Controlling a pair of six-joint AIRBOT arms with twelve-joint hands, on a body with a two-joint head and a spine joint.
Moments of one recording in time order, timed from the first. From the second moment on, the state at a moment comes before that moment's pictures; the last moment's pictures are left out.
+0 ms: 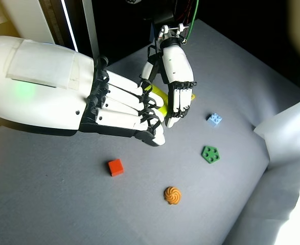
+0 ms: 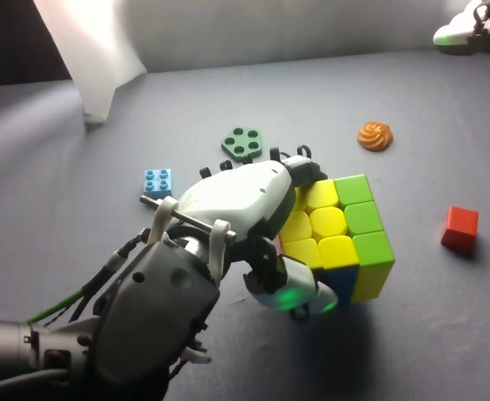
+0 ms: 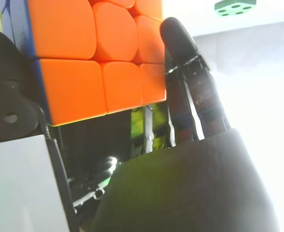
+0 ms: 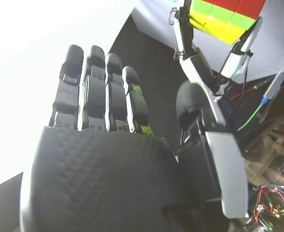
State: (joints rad) left arm 0.65 -1.28 0.76 -1.15 -0.95 1.56; right arm -0.20 -0.55 0.98 -1.56 0.51 0.31
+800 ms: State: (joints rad) left arm 0.63 -1.26 0.73 -1.11 -0.96 1.55; right arm -0.21 -0.55 0.98 -1.57 0.53 0.31
